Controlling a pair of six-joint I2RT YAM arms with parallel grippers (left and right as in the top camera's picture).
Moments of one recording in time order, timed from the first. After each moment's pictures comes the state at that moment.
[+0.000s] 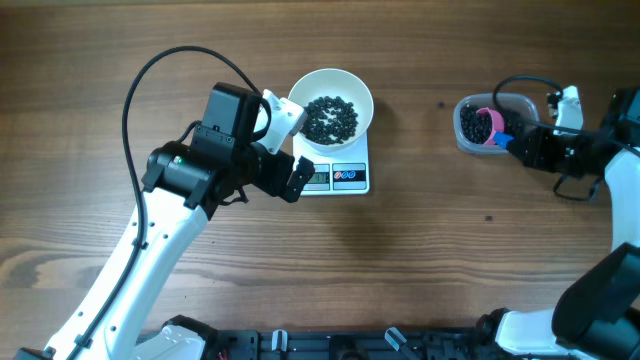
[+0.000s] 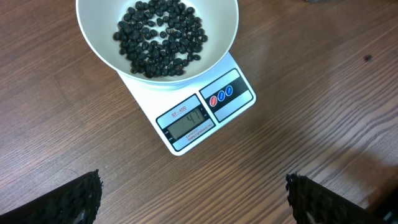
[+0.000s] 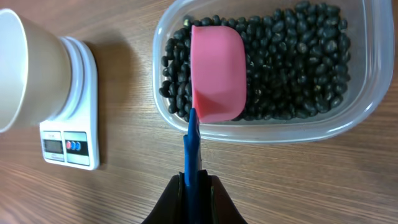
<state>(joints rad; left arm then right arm) -0.39 1.33 1.21 -0.89 0.23 0.11 -0.47 1.61 1.17 -0.87 -0.62 -0.28</state>
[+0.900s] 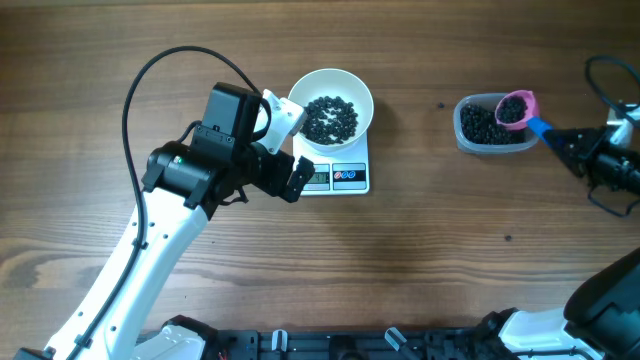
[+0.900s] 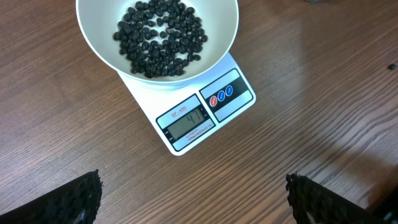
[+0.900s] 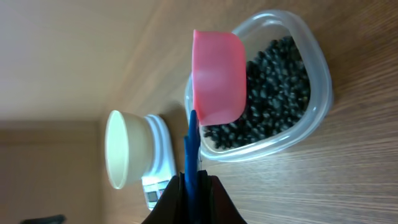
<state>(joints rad) -0.39 1.33 1.21 -0.89 0.23 0.11 -0.73 1.65 1.17 -0.82 -1.00 -0.01</state>
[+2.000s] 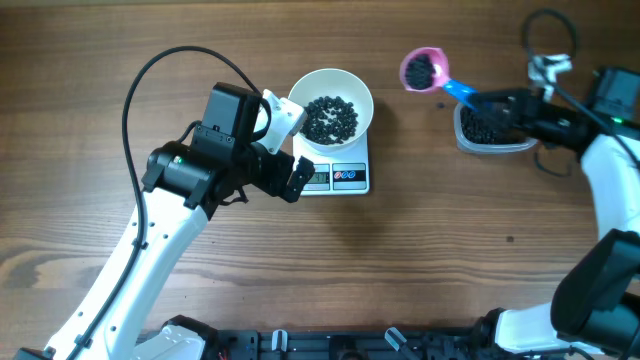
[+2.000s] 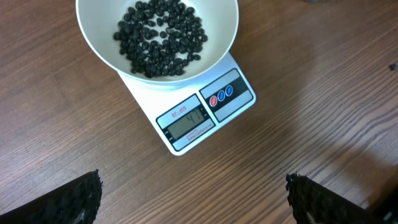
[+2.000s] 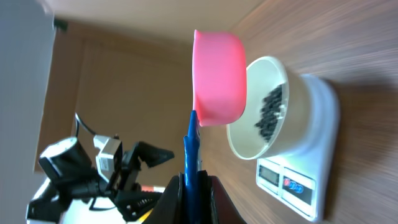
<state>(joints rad) -0.39 1.33 1.21 -0.89 0.23 0.11 -0.31 1.65 1.17 -0.51 -1.38 0.28</state>
